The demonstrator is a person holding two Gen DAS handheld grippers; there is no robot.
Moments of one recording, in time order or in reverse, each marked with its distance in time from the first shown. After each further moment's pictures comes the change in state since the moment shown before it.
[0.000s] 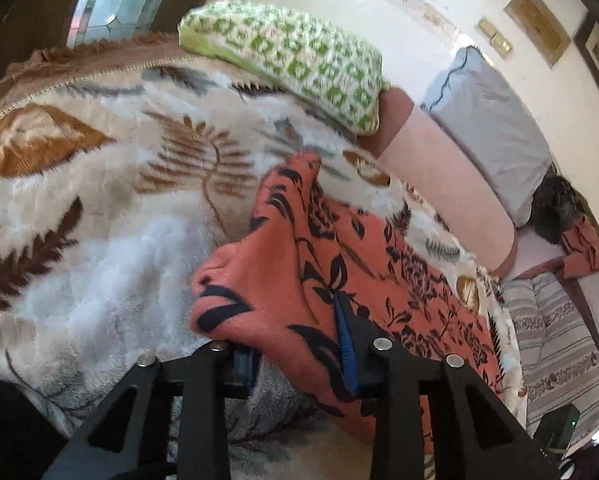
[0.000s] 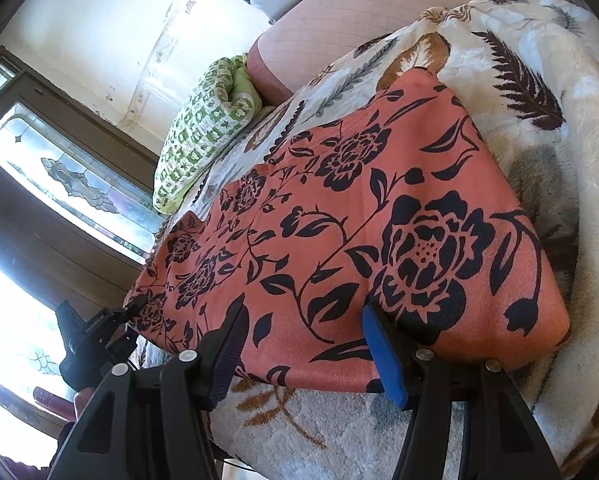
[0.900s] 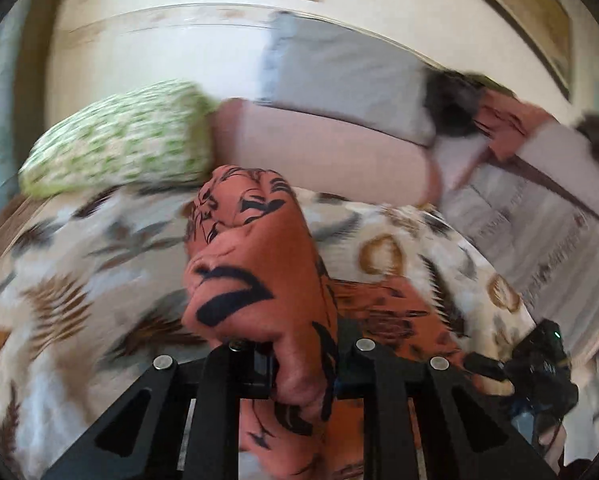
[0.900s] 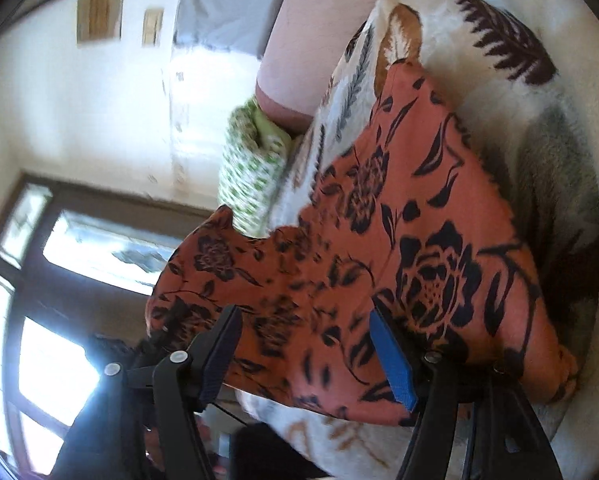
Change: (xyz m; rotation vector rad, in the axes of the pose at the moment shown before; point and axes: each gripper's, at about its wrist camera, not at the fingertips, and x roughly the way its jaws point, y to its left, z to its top) left arm -0.010 -0.219 -0.019 0.610 -0.060 -0.140; right arm -0.003 -0.053 0.030 0.369 -0.056 0.398
